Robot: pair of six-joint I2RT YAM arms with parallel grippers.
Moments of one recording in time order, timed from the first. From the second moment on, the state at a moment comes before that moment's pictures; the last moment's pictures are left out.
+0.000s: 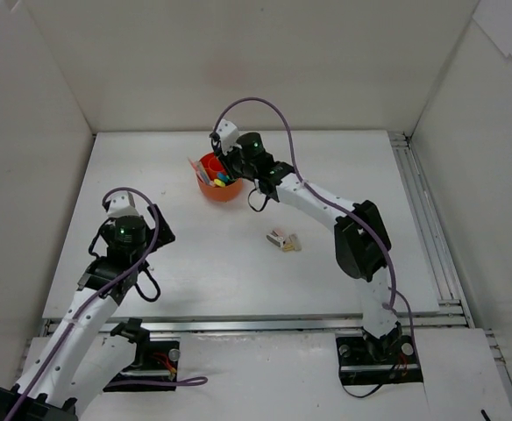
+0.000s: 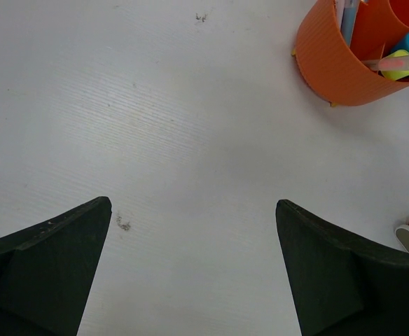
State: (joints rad) left arm -0.30 0.77 0.70 -0.49 -0.38 -0.54; right arm 0.68 2.06 1.75 -0.08 0.02 -0.20
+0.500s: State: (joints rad) left arm -0.26 0.72 0.67 -0.53 -0.39 -0.54; right arm 0.69 2.36 1.93 0.17 -0.04 -0.24
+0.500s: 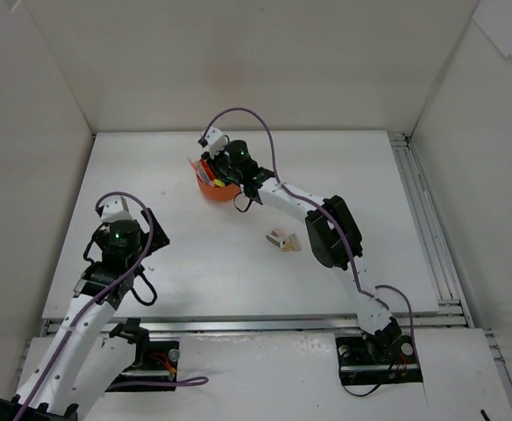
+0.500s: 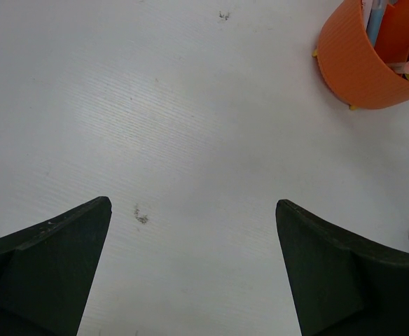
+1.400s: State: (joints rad) left arm -0.24 0.71 0.67 -0.54 -0.37 -0.54; right arm 0.67 2.33 1.83 0.26 0.00 -0.19
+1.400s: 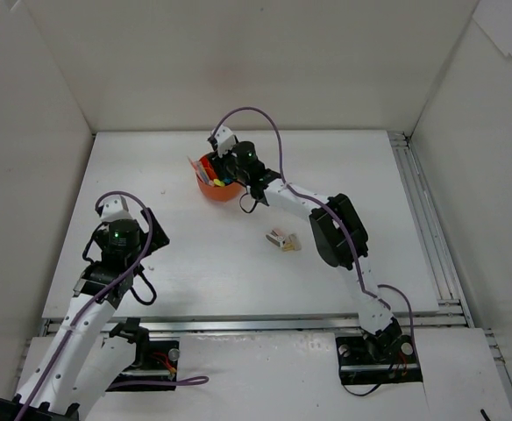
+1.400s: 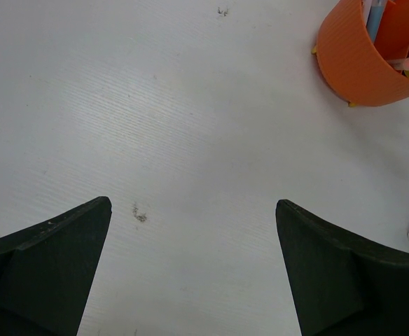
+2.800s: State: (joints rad) left arm -0.24 0.66 0.61 -0.51 -0.14 -0.52; right arm 0.61 1.93 1.38 -0.66 0.01 0.00
